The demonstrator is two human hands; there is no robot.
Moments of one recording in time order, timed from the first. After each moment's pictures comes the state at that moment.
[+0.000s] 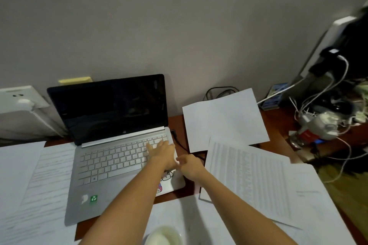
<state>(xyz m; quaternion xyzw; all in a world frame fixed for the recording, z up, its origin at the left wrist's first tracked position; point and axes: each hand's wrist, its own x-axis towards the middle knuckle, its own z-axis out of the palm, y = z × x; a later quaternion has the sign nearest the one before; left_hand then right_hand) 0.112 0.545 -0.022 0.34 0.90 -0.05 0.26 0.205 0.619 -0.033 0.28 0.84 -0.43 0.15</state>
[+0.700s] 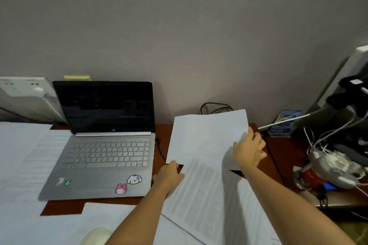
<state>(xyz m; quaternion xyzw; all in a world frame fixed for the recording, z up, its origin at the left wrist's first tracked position) 0.207 0.636 -0.028 0.07 0.92 0.21 0.31 0.247 0.860 0.003 0.47 0.86 -0.18 -0.11</state>
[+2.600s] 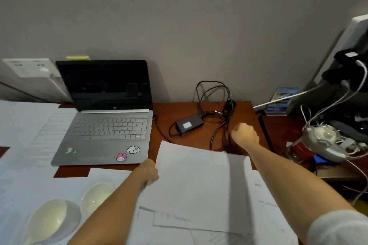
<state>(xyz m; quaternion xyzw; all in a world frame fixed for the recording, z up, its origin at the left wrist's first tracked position) 0.248 0.589 -0.031 -0.15 0.89 0.25 0.36 0.284 0.902 -0.026 0.39 0.90 -0.20 0.04</state>
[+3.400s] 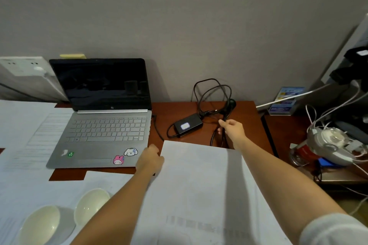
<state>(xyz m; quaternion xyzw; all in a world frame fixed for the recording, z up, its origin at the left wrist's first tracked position) 0.230 0.609 -0.042 -0.05 0.94 0.25 0.23 0.250 0.885 -0.038 0.39 0.70 -0.60 -0.03</state>
